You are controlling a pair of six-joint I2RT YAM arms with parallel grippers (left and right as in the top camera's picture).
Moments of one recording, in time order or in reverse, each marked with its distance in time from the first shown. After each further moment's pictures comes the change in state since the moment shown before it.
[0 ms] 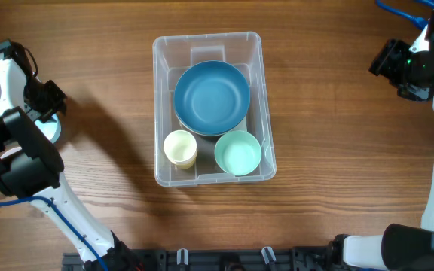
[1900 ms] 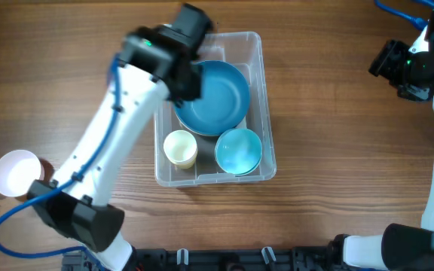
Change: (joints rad) left arm -0.899 -0.435 0.126 -0.285 -0.160 -0.145; right arm 0.000 0.001 -0.001 -0.008 0.000 0.000
